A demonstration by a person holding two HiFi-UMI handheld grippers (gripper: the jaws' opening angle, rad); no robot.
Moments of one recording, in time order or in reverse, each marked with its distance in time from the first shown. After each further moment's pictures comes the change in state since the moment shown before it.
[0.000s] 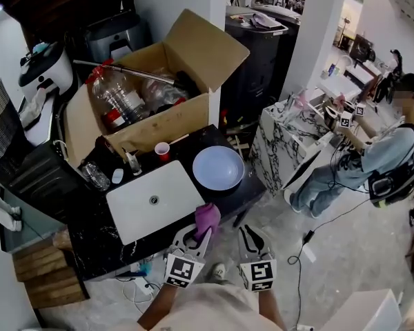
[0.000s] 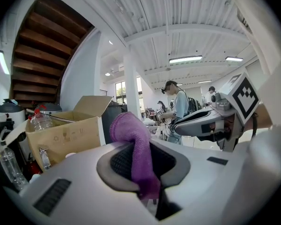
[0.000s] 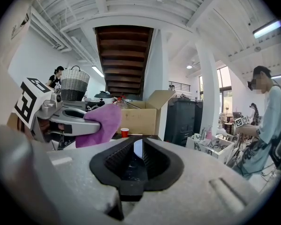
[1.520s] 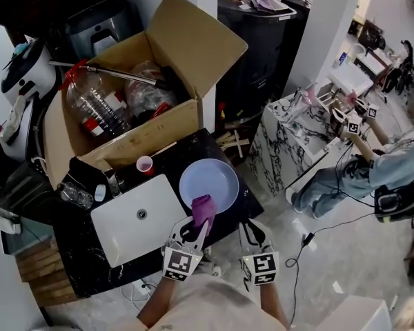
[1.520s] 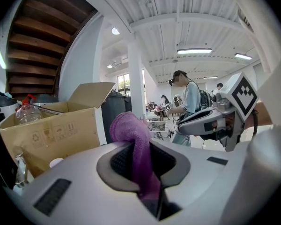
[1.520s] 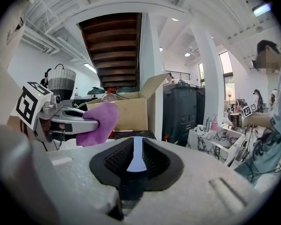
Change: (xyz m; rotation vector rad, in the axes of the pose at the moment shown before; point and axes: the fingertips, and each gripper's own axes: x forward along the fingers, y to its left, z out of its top) left arm 0.164 0.070 -0.001 -0.031 0.082 0.023; right arm 0.133 -0.125 -0.012 0.062 0.095 0.036
